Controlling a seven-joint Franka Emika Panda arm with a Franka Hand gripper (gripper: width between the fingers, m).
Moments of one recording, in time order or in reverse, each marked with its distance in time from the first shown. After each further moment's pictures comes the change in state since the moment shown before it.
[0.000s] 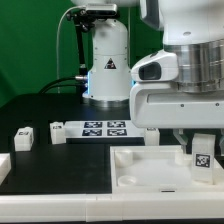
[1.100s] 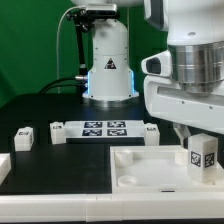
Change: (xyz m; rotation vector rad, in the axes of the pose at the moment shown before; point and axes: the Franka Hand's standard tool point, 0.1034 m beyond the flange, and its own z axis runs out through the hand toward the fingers) arm -0.003 -0.005 0.002 -0.009 0.005 0.269
